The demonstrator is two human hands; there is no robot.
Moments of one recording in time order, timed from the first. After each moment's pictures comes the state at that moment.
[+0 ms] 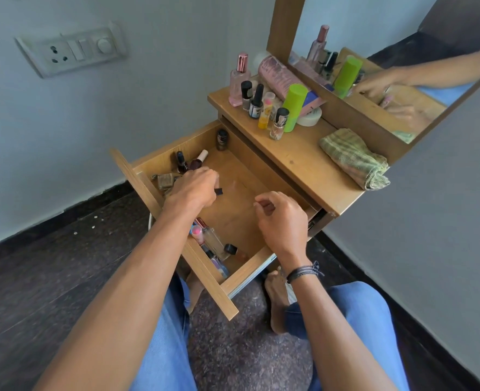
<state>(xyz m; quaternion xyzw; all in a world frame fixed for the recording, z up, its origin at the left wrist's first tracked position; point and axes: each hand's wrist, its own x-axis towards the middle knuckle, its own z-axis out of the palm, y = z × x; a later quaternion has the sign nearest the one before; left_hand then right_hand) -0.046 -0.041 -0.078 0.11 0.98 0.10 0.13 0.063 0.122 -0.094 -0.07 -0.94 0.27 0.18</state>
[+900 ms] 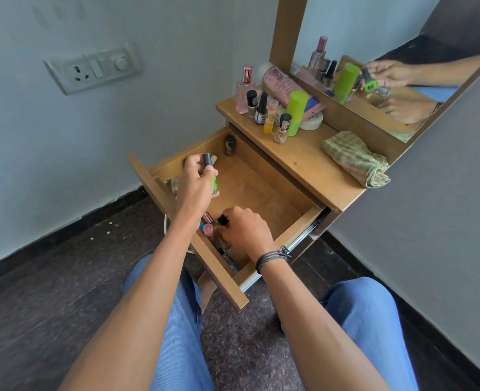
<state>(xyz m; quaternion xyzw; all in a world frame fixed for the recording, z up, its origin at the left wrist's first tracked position) -0.009 -0.056 -0.055 -0.07 0.77 0.63 0.01 0.046 0.053 -0.088 0.00 -0.97 0.21 -0.14</state>
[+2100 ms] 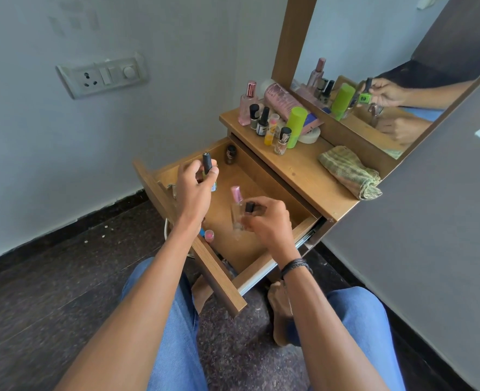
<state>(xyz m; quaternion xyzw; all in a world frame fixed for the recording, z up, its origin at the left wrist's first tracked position) -0.005 -0.061 -0.056 -0.04 0.79 0.61 -0.09 0.055 0.094 -0.069 -0.14 -0.85 0.51 -0.01</state>
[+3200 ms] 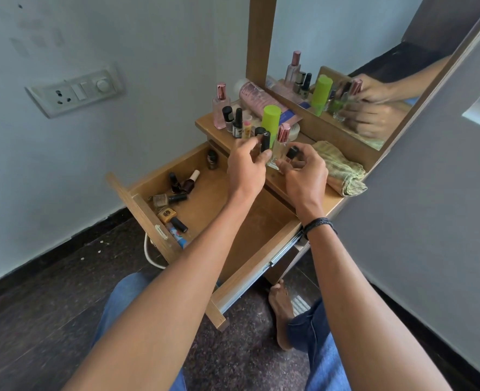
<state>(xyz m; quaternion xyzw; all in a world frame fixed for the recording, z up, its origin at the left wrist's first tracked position) -0.044 0.081 -0.031 0.07 0.83 0.55 -0.11 -0.002 0.185 -0.031 -0.20 -0.80 0.50 0.26</state>
